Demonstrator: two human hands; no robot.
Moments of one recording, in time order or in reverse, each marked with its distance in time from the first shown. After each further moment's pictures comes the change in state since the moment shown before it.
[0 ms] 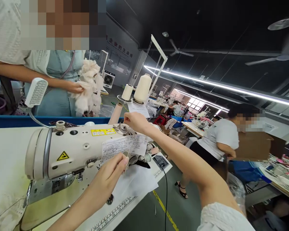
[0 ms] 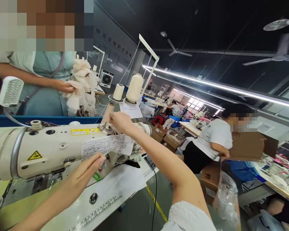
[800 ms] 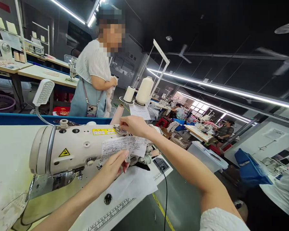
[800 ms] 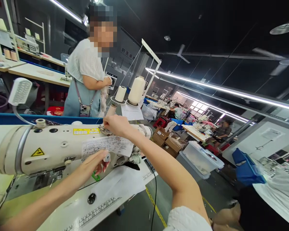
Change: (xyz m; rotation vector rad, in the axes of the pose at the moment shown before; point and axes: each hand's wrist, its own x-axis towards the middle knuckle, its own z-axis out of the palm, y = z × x) left_hand 0.029 -0.006 0.009 -0.332 -0.049 -0.120; right_hand -0.012 -0.010 -0.009 -0.084 -0.061 -0.137
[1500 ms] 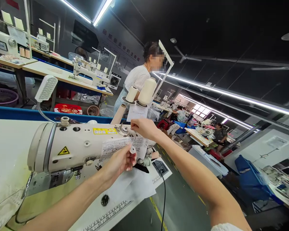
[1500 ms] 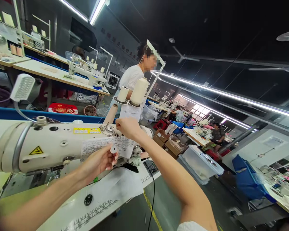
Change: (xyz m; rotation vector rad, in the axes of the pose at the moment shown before) left_hand 0.028 -0.002 0.017 -0.490 -0.012 -0.165; right_hand -0.011 0.024 0.007 -0.001 0.001 0.056
